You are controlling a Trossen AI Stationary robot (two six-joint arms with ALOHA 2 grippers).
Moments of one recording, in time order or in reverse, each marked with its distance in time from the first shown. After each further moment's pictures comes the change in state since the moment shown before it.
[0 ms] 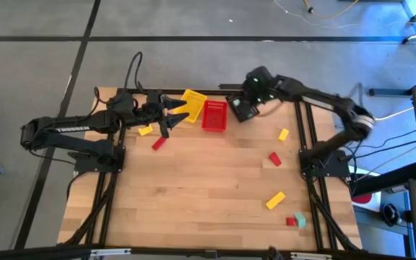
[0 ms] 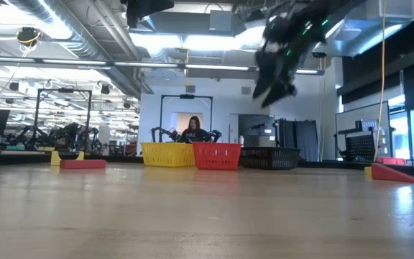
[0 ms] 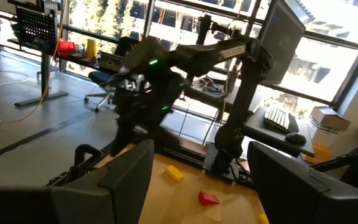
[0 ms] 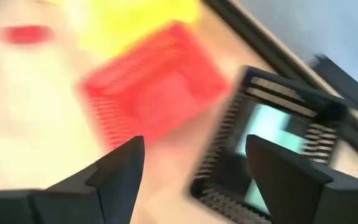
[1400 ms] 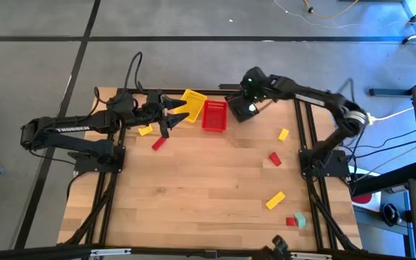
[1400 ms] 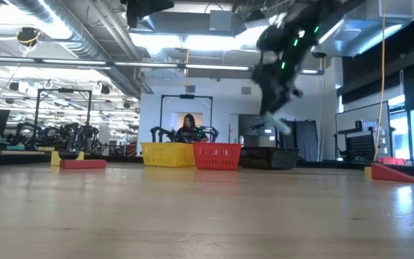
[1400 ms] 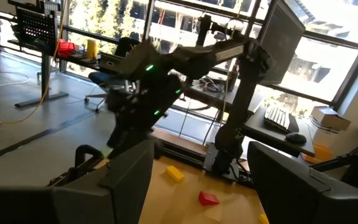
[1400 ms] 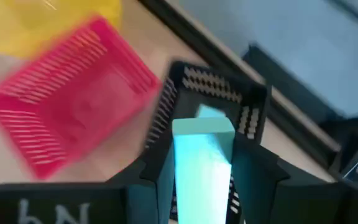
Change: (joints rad) left arm 0.000 0.000 0.000 0.001 0.000 0.003; right arm -0.012 0.102 0.043 -0.034 0.292 0.046
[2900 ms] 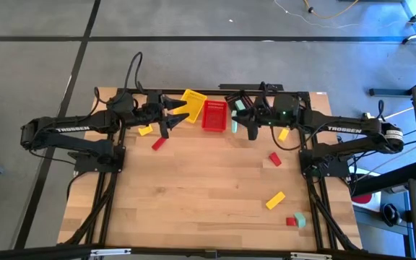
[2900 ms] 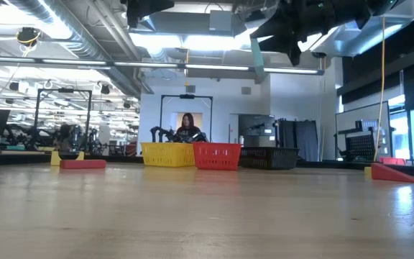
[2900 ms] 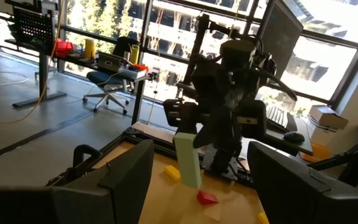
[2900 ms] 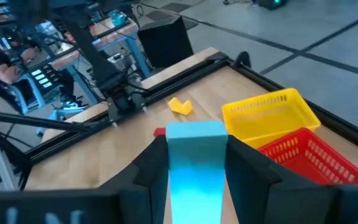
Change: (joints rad) left arm 0.000 0.000 0.000 -0.001 0.008 0.001; right arm 0.358 -0.498 -0.441 0.673 -0.160 0.213
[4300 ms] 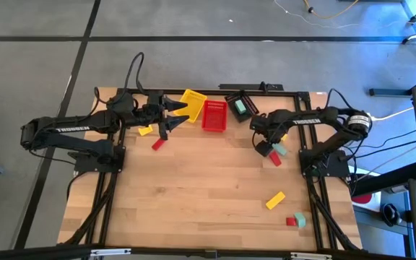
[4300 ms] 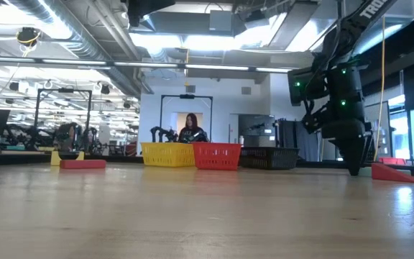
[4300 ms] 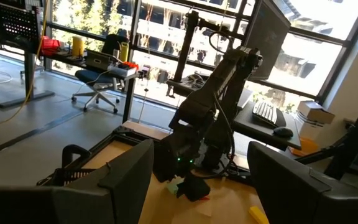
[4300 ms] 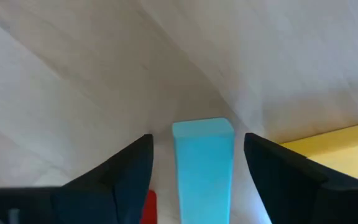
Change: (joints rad) left arm 0.000 0.000 0.000 0.000 0.049 -0.001; right arm -0.133 0.442 -0.034 -0.917 0.125 -0.017
